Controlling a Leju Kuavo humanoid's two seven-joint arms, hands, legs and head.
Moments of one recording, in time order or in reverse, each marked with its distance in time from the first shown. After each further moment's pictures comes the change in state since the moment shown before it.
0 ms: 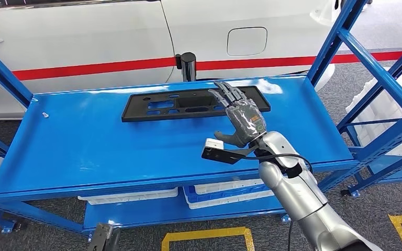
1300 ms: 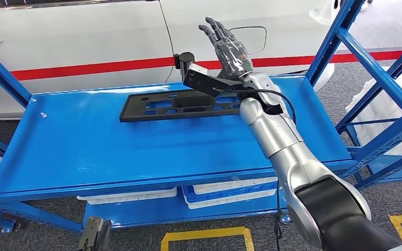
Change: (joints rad) left arm -0.041 0.035 0.025 -0.002 0.023 -0.003 -0.004; right arm -0.462 0.222 -0.091 0.486 -0.040 -0.010 -0.039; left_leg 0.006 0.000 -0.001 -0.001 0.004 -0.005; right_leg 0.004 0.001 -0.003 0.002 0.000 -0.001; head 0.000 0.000
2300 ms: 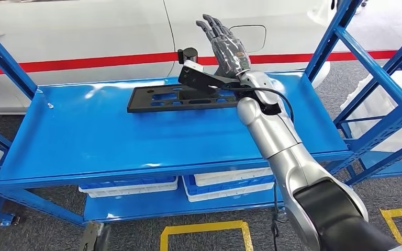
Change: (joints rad) left arm 0.019 -0.003 0.000 -0.001 -0.007 -0.006 0.012; right arm 0.008 0.002 0.005 -0.070 0.024 0.047 0.080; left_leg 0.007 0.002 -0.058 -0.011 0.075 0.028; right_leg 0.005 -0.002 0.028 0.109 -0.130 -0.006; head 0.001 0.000
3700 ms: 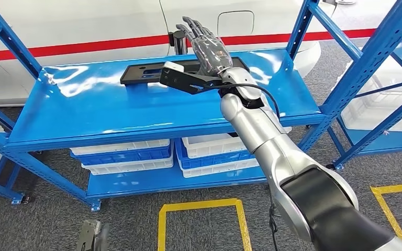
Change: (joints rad) left arm 0.000 0.007 0.032 -0.001 0.056 0.003 -0.017; right arm -0.089 0.094 0.046 0.199 0.003 -0.047 -0.039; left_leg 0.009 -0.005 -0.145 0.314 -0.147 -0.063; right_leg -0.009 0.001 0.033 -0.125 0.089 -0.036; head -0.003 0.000
